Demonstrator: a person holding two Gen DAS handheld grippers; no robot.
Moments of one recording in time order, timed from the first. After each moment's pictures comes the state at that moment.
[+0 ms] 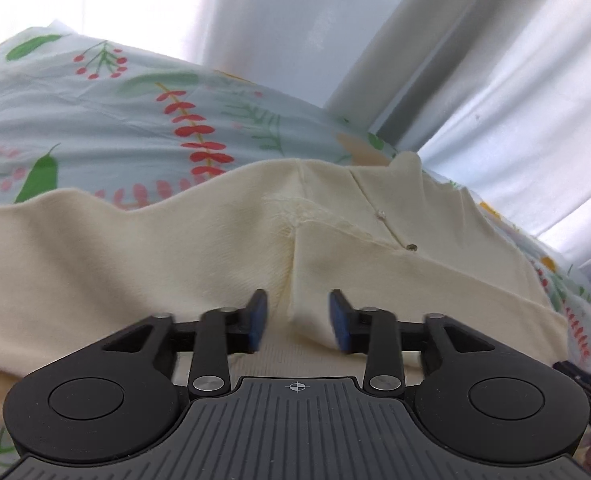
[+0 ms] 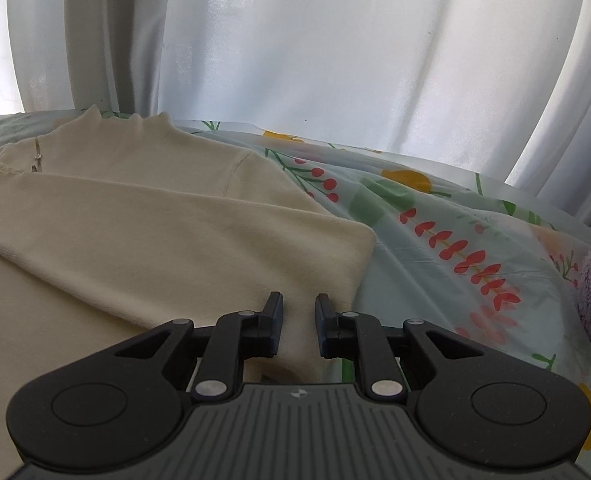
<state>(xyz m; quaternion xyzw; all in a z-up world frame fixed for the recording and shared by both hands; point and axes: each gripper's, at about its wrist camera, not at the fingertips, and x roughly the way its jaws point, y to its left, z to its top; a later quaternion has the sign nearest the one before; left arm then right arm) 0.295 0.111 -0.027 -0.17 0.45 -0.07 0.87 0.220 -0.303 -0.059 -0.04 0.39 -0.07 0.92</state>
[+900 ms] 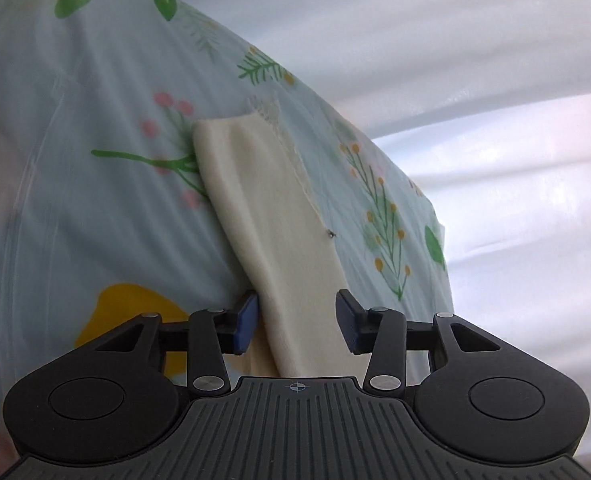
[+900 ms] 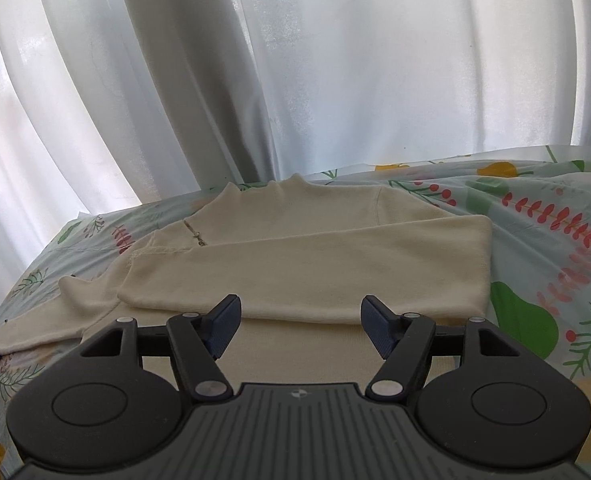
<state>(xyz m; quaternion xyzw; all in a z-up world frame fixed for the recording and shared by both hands) 0.150 0.425 -0.062 -0.56 0.21 0.28 0.75 0.160 -0.259 -0.009 0.14 0.33 0.04 0.93</state>
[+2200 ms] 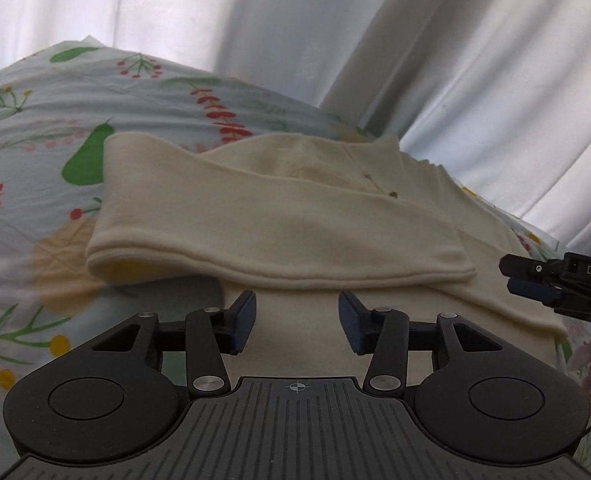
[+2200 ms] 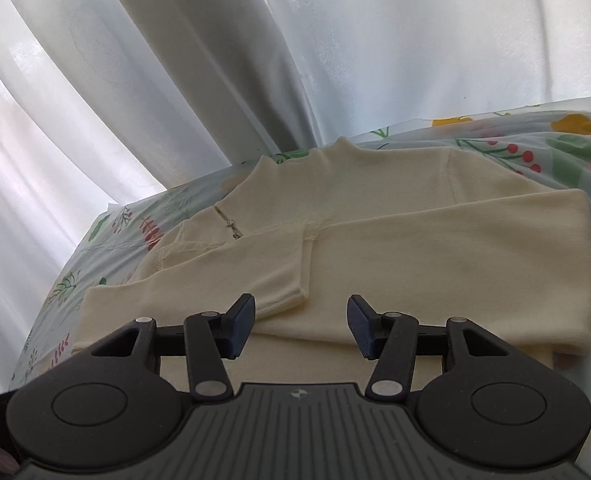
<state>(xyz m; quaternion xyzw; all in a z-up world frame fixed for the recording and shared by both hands) 0.223 0.118 -0.043 -0.15 0.41 -0.07 0.90 0.239 -0.245 -0.034 0.21 0.39 0.12 0.89</state>
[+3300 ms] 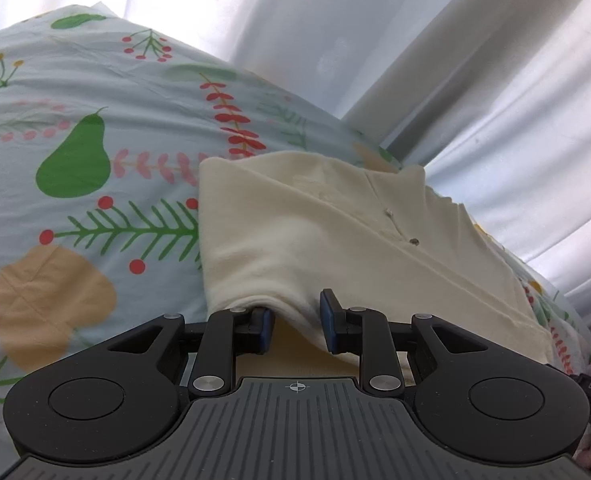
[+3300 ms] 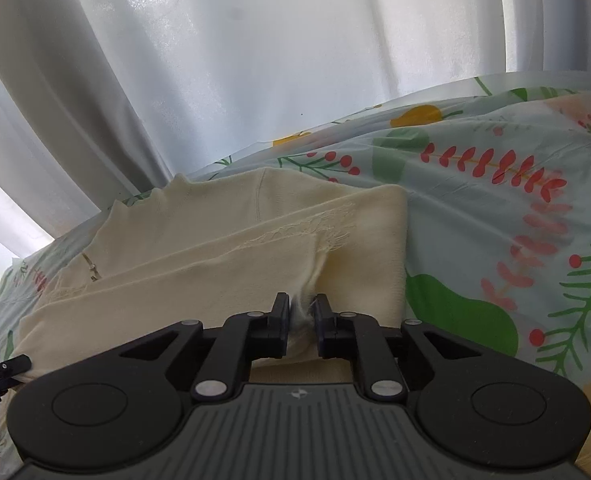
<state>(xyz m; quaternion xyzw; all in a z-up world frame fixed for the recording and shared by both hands) 0.273 0.125 -0.048 -0.21 0.42 -0.06 0.88 0.208 -0.330 -0.052 0.22 0.38 -0.05 0.90</state>
